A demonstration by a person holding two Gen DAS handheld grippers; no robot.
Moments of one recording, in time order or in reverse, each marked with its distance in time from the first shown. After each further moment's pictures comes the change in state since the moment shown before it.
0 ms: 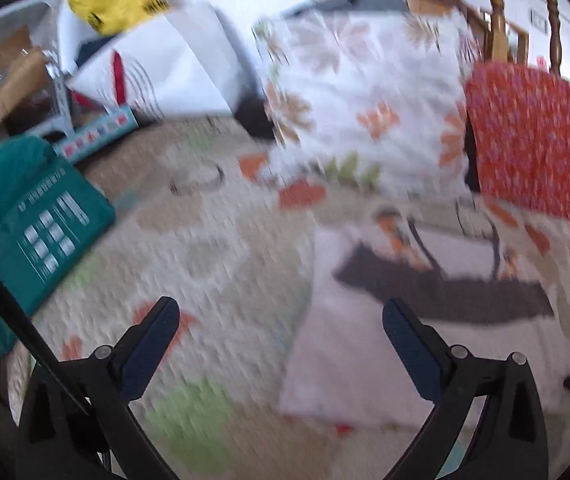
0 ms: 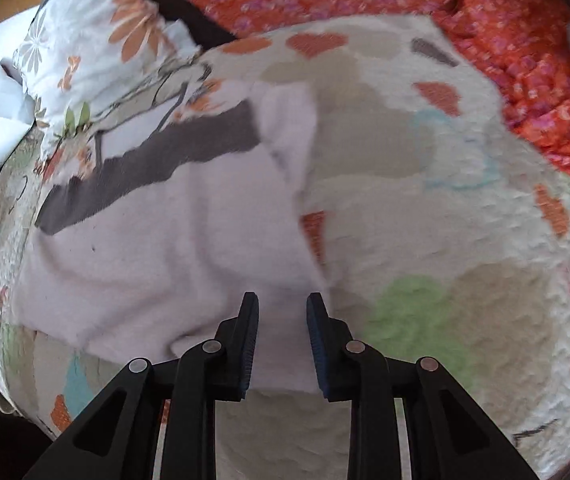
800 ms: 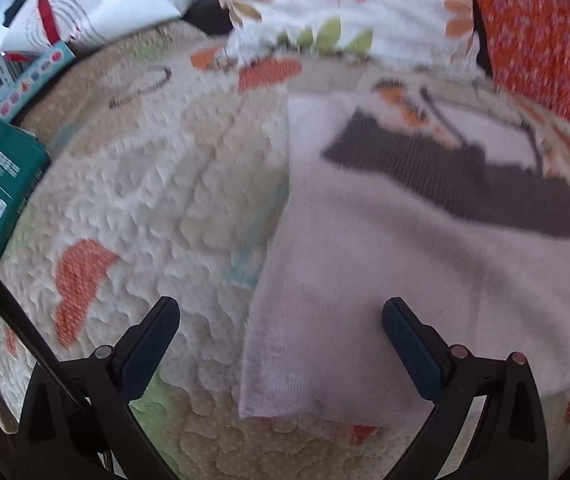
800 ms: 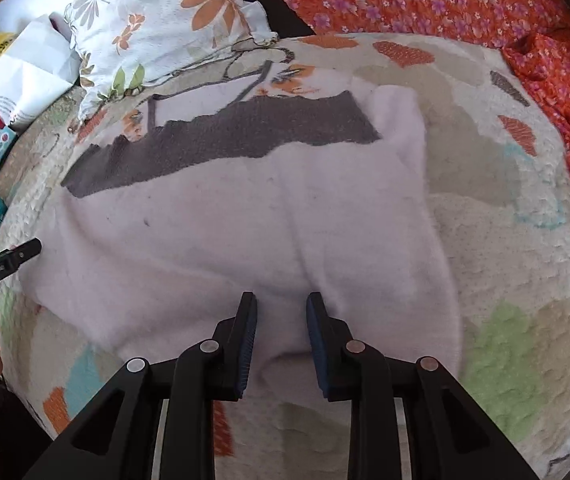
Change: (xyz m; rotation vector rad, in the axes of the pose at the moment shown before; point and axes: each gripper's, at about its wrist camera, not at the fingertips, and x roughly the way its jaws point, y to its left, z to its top) left arm 0.116 -0.023 -0.049 0.123 0.307 0.017; right arm 0.031 0.061 -0.012 -0.168 -0.024 0.067
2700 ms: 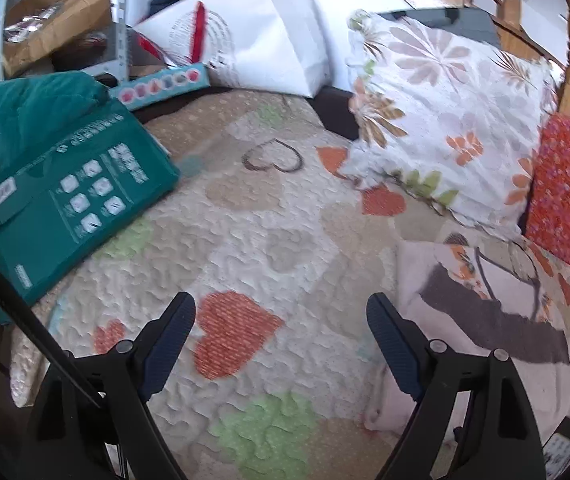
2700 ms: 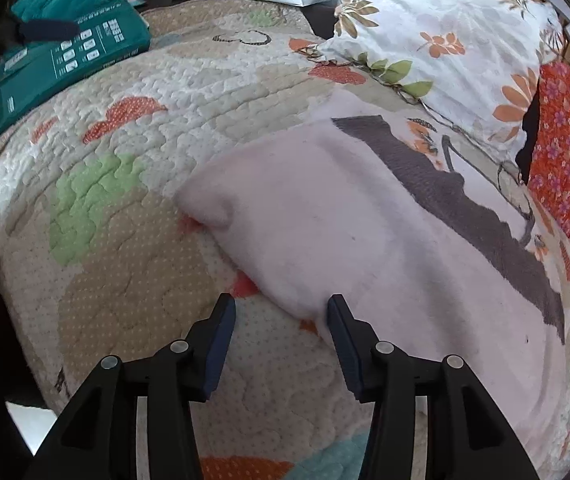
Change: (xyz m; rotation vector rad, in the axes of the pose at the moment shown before) left arm -0.108 0.134 0.004 -0.358 -0.302 0.065; right arm 0.036 0.275 -0.047 -0.688 -0.061 0.018
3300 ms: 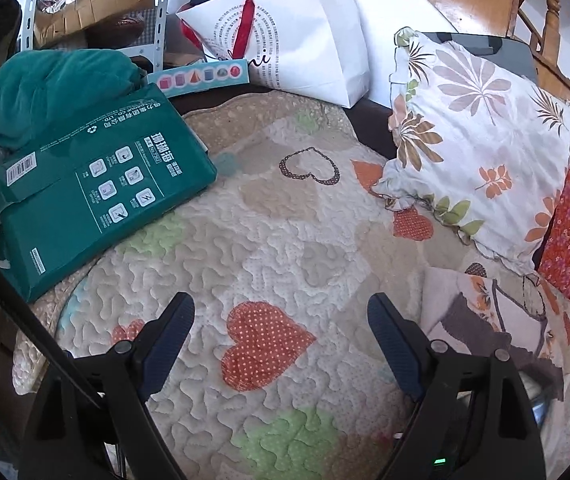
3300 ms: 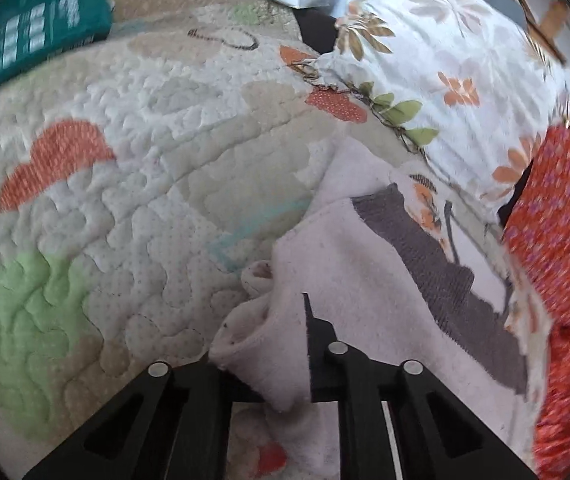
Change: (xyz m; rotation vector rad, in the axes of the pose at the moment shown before) left arm 0.006 0.029 0.009 -0.110 0.017 0.014; right arm 0.053 0.022 0.083 -0.001 0.012 -0.187
